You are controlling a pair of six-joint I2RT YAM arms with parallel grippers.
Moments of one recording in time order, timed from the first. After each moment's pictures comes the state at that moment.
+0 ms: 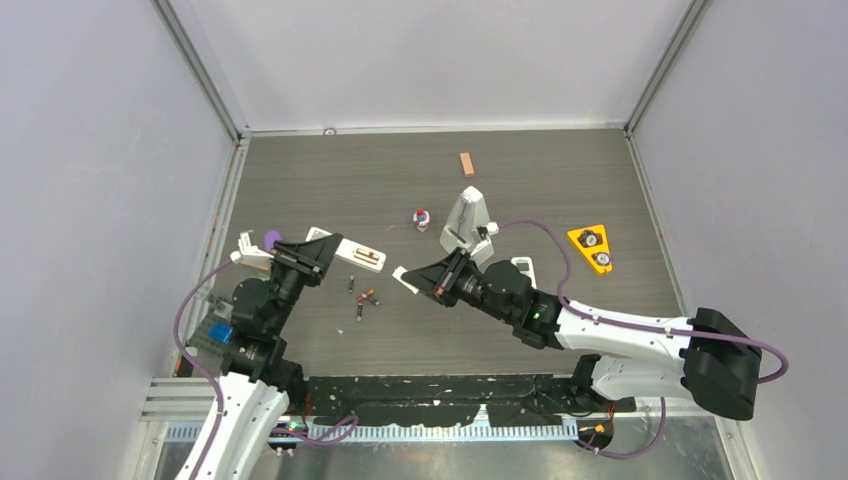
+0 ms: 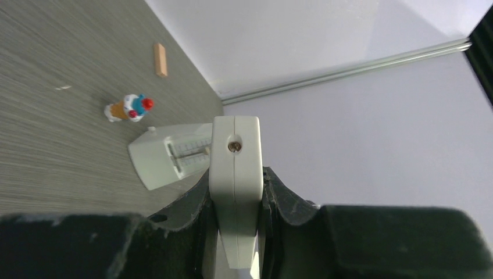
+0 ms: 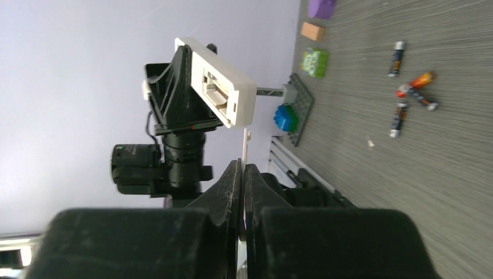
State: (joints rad) left arm -0.22 0.37 0.32 0.10 0.12 -1.31; right arm 1.07 1.15 0.58 0.48 0.11 1.39
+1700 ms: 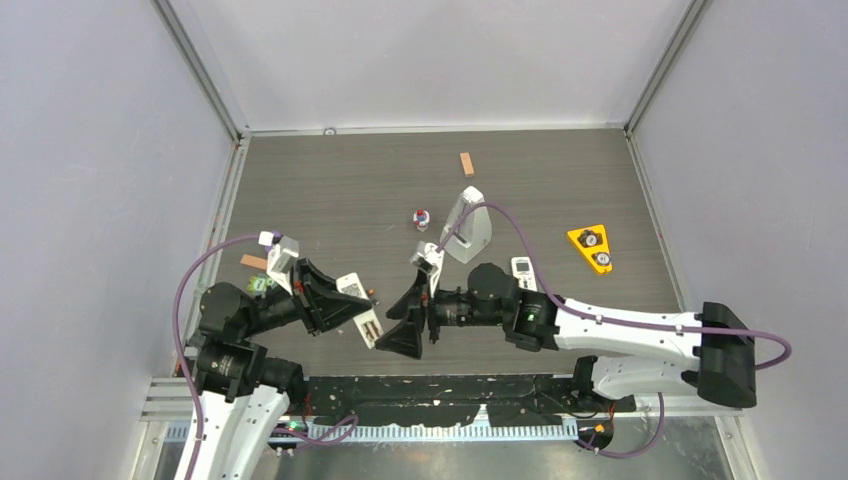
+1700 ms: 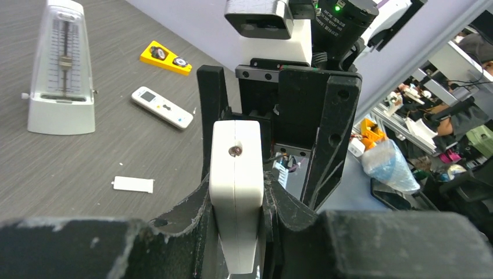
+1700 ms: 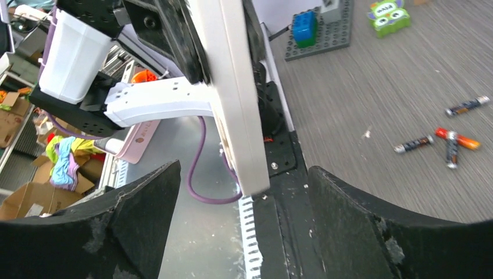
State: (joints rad) left arm -0.22 0.32 0.58 -0.14 1.00 -0.61; right arm 1.20 1.13 0.73 0.29 -0.28 0.52
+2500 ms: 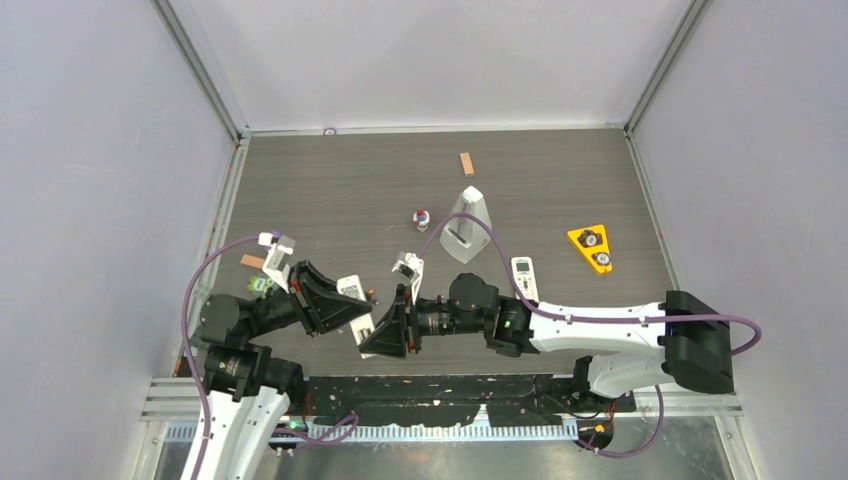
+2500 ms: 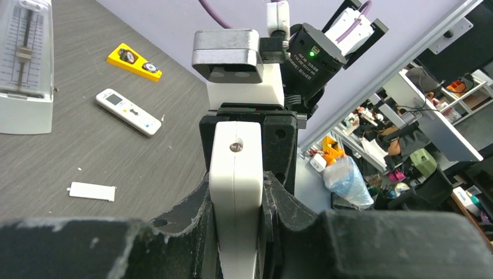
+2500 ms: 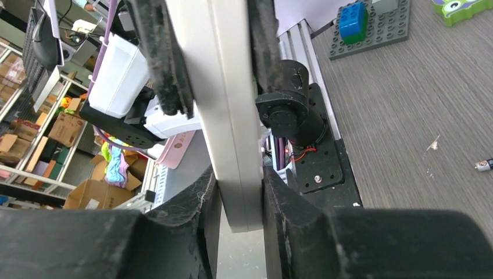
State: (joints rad) left arm -0.21 0.29 0.49 0.08 1.03 -0.89; right arm 1.27 1.30 0.76 0.49 -0.31 0.66
